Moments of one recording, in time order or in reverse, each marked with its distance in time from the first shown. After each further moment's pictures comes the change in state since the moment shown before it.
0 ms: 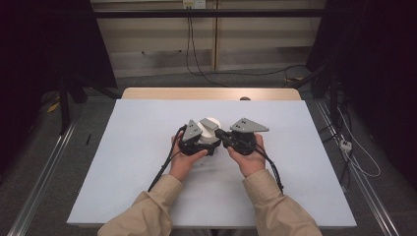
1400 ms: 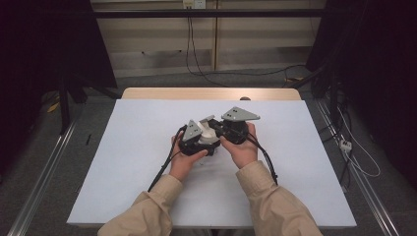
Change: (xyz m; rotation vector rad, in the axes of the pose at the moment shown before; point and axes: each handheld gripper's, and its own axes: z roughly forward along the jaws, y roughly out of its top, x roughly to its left) left arm -0.002 0.000 0.000 -0.009 0.006 -0.009; right arm 0.001 0.027 0.021 -0.013 0.000 -0.033
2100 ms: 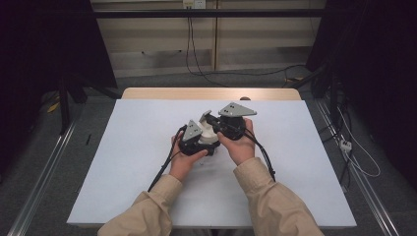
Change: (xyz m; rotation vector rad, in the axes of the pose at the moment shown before) left arm 0.001 0.000 0.000 0.008 -0.003 0.004; right arm 0.000 0.010 0.007 -0.002 -0.004 -0.017
